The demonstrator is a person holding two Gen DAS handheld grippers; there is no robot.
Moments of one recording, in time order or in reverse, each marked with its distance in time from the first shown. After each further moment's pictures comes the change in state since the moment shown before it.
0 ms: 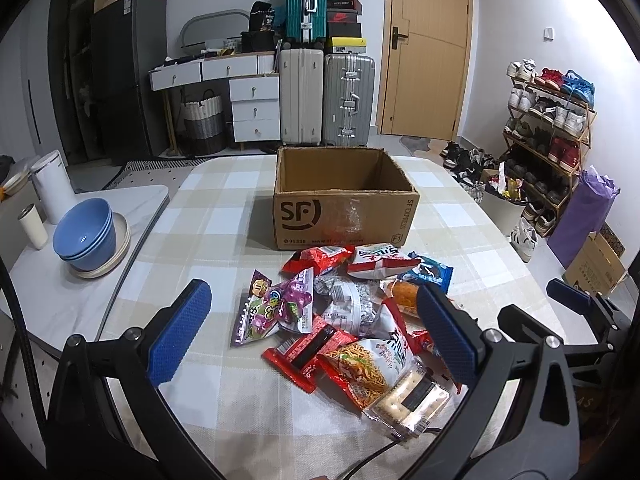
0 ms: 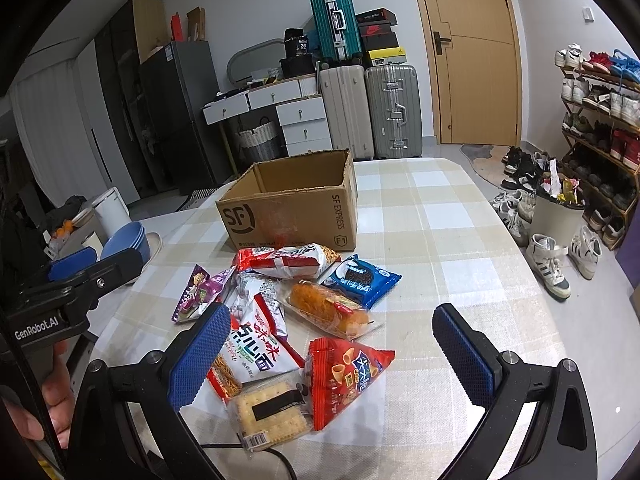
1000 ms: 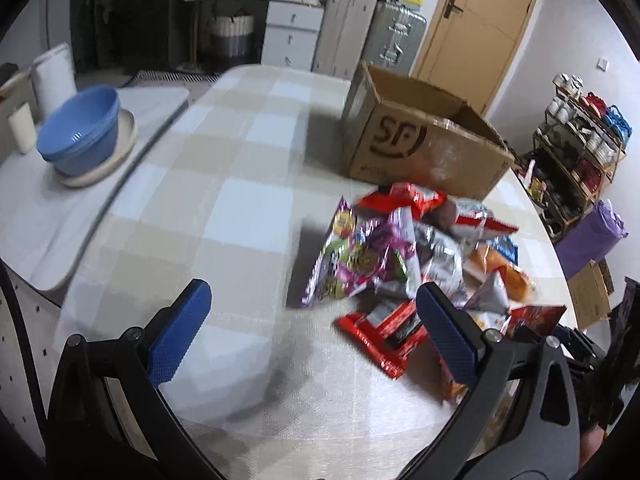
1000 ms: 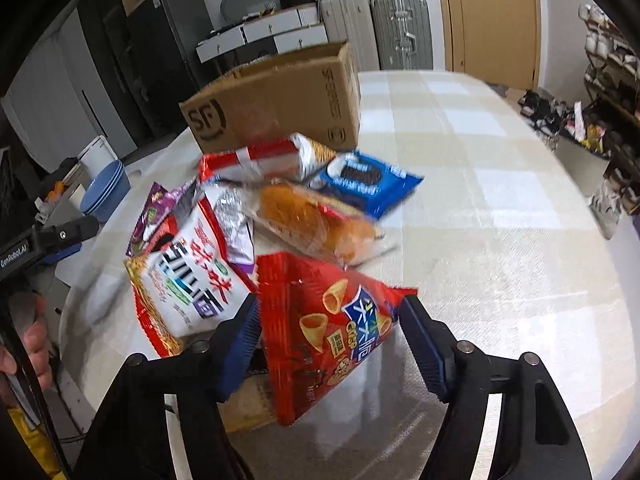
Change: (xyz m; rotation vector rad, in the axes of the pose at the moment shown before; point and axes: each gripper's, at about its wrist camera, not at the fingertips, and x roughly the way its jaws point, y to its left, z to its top) left arm 0.098 0.114 -0.033 -0.134 0.201 0.043; right arm 0.097 -0.018 -0.044 0.012 0.262 0.035
